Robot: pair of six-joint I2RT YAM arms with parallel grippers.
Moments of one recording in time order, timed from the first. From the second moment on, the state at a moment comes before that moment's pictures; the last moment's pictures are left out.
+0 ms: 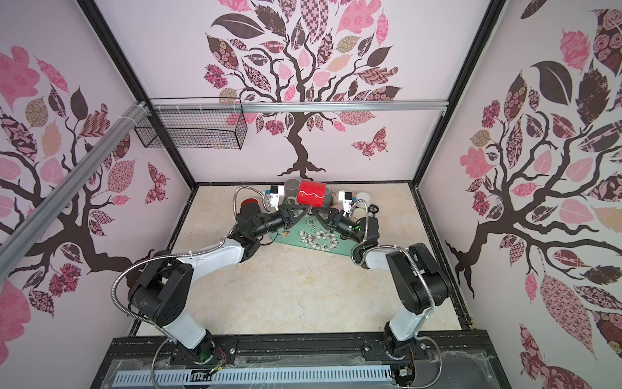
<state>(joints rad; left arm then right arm) -0.54 1.67 0.97 0.78 0.60 -1.17 0.33 1.69 0.70 1.34 -0.74 1.47</state>
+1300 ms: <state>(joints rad) -0.36 1.21 0.83 0.11 0.41 -0.86 0.45 1.68 0.88 0.64 -0.52 1.07</state>
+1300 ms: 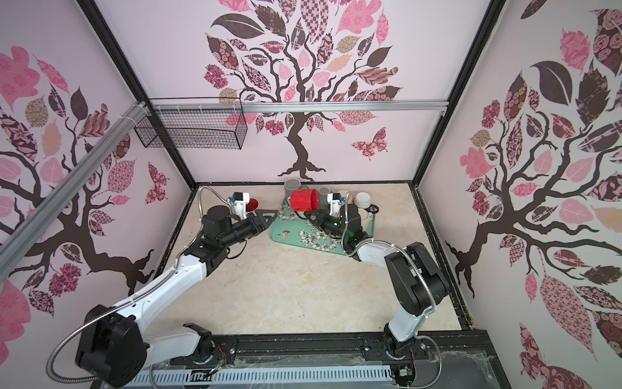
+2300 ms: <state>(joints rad) -0.16 0.64 0.65 -0.52 -0.15 -0.60 0.83 2.15 1.51 0.03 -0.12 0.54</state>
